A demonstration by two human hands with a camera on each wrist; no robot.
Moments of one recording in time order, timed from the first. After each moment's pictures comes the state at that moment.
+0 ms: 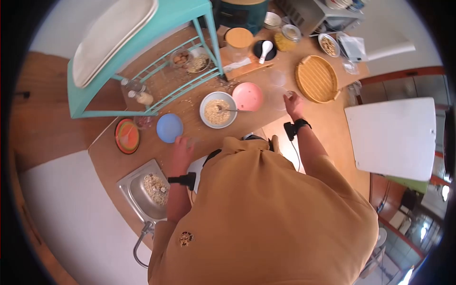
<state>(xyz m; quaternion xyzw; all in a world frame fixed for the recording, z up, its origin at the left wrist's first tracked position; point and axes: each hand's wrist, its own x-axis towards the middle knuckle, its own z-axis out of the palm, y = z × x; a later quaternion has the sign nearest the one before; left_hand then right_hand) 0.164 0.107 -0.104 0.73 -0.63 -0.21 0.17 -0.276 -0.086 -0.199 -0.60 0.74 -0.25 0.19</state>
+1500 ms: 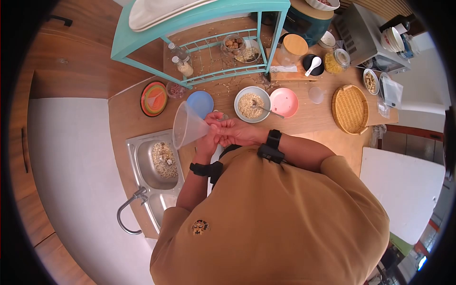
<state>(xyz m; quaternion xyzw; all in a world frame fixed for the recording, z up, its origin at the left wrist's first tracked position) 0.121 0.101 -0.059 0.50 -0.38 -0.40 0.67 0.000 0.002 -0.057 -0.24 0.09 0.04 0.97</state>
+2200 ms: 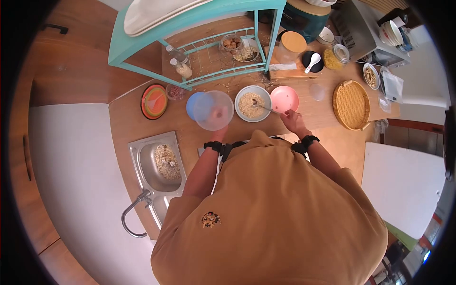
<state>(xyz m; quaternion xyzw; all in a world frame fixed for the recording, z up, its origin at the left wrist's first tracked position) 0.127 0.062 -0.167 0.75 -0.43 -0.13 0.49 -0.163 -0.059 -0.185 -0.71 0.58 -0.04 0.39</state>
